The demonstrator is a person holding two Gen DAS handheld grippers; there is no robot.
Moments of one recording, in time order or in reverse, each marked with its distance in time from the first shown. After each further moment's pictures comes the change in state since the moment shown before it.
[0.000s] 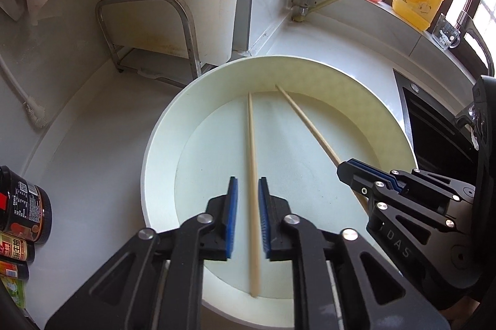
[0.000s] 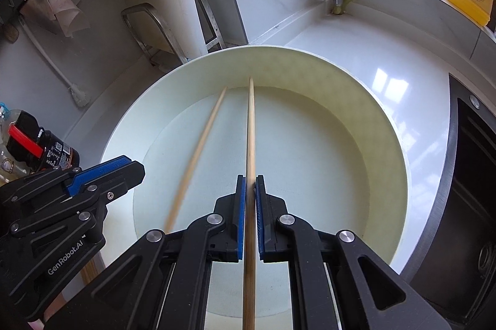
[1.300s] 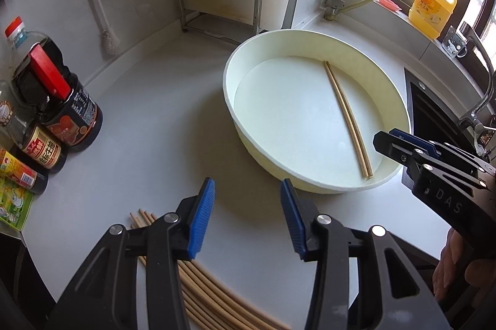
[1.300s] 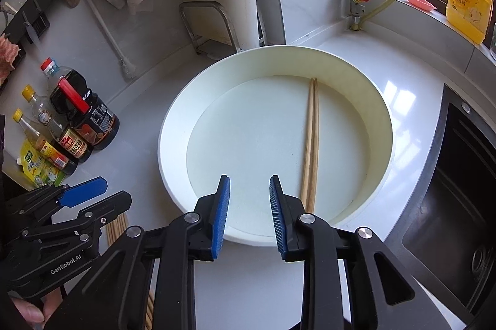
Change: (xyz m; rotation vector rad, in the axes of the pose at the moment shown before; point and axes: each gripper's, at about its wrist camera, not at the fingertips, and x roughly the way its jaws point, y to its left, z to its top) left arm -0.092 0.024 -0.109 -0.143 0.009 0.095; right arm -0.078 0.038 -0.063 -0.114 -0.033 0.063
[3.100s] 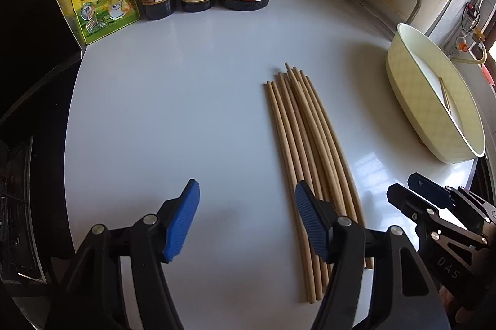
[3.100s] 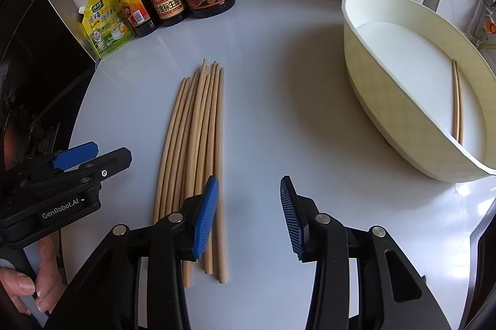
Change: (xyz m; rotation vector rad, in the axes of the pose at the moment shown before) left arm -0.020 0.094 -0.175 -0.542 0.042 0.269; right arm 0.046 0.120 -0.112 -0.449 0.241 0.216
